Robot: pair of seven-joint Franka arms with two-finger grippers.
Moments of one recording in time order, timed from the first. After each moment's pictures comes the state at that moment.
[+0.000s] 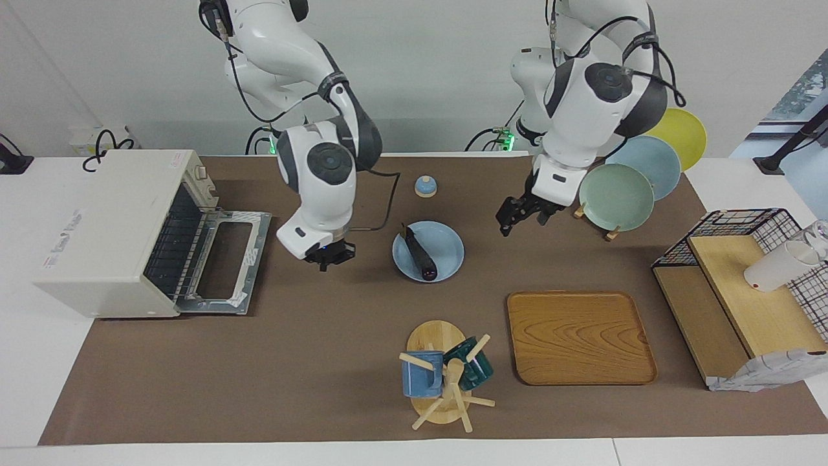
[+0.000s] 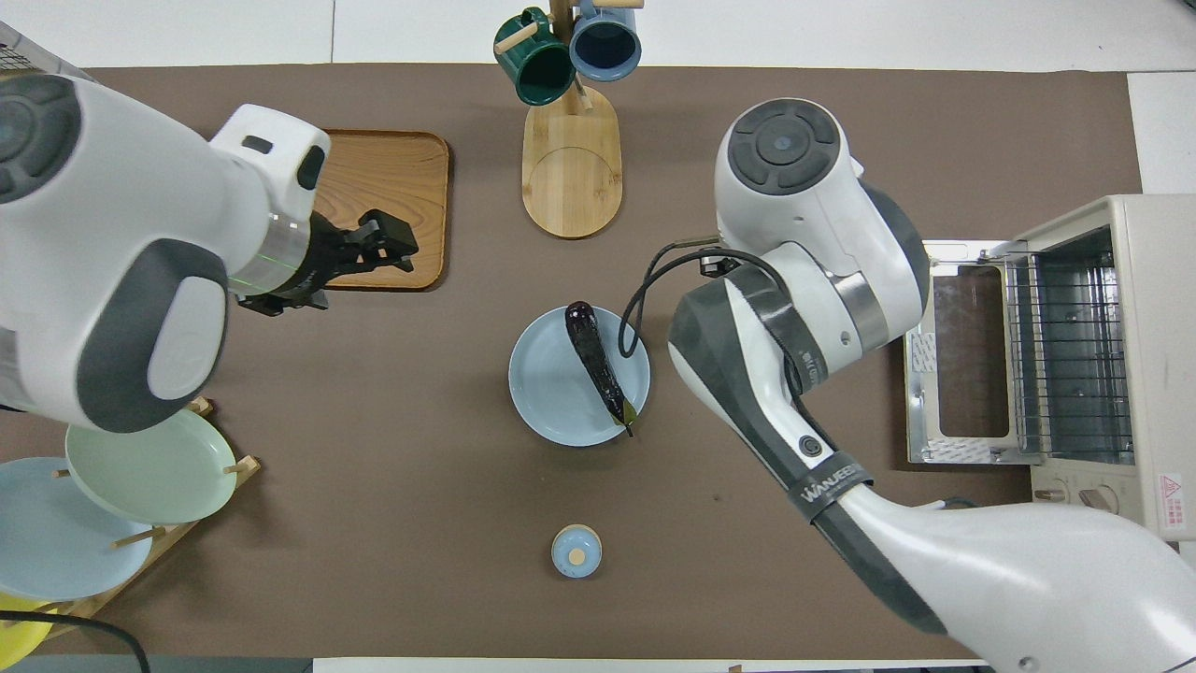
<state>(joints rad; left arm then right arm) -0.38 0.20 -0.15 -1.82 -0.11 2.16 -0.78 0.21 0.32 0.04 -1.83 -0.27 1.96 0.38</state>
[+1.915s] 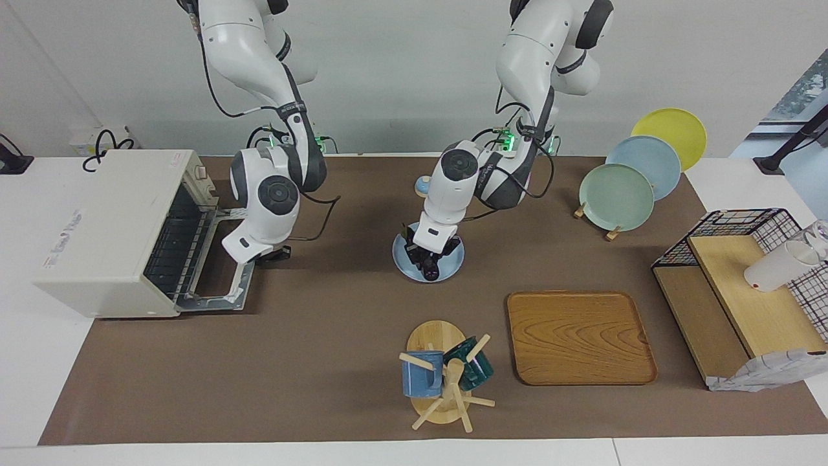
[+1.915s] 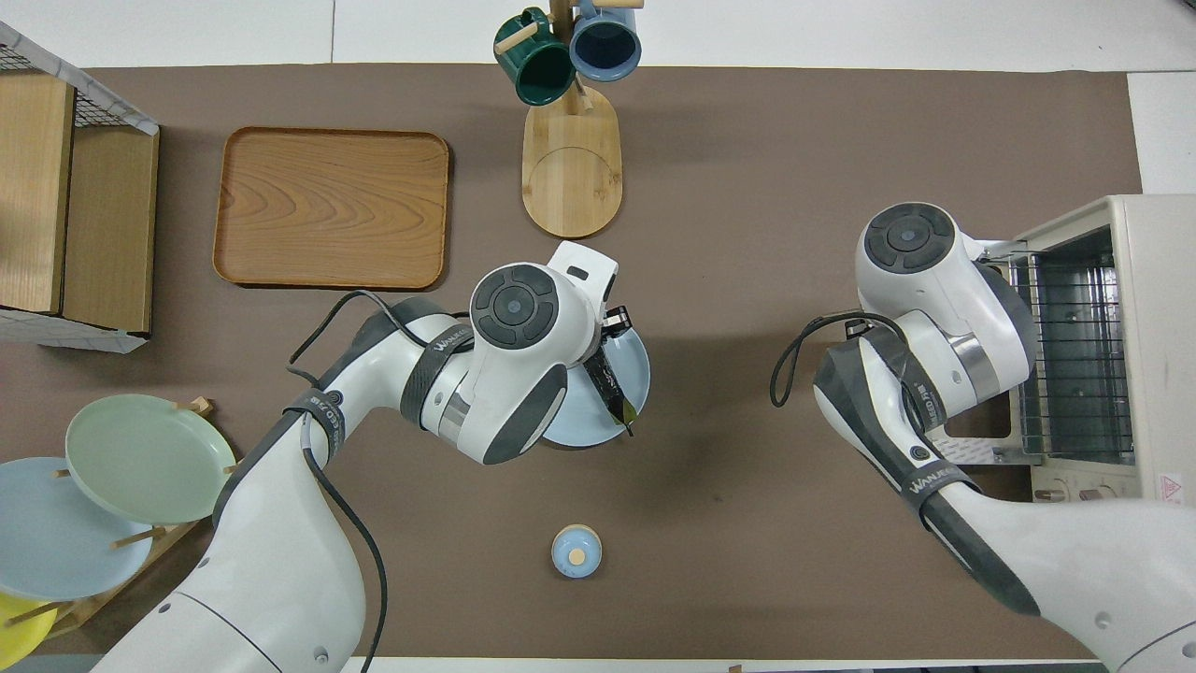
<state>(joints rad) -0.57 0.42 -0.13 -1.83 -0.07 2.36 -0.90 0.12 0.23 0.05 -2.00 -0.43 1.97 0.33</state>
